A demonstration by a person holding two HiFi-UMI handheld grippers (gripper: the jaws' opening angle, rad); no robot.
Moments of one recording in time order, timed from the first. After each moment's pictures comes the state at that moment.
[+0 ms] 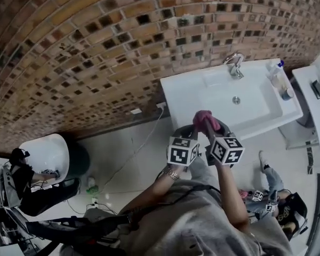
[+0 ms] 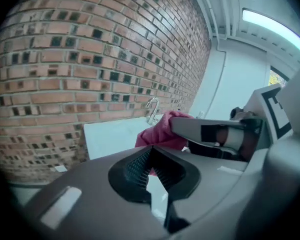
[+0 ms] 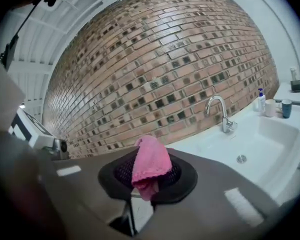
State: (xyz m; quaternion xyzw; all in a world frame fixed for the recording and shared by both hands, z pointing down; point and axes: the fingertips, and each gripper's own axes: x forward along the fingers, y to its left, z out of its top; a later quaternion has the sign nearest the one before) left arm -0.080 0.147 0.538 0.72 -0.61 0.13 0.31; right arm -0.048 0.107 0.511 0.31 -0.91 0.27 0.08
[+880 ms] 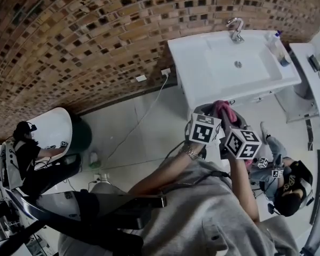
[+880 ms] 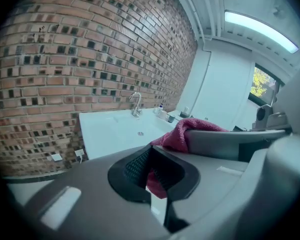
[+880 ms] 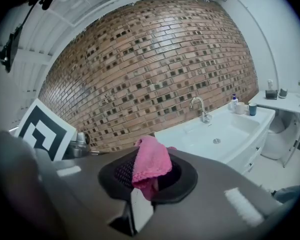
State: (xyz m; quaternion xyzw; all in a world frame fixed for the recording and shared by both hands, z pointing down) left arm 0.002 0.290 0.518 0.75 -0.58 0.13 0.29; right arm 0.034 0.302 0.486 0.37 -0.89 0.26 0.12
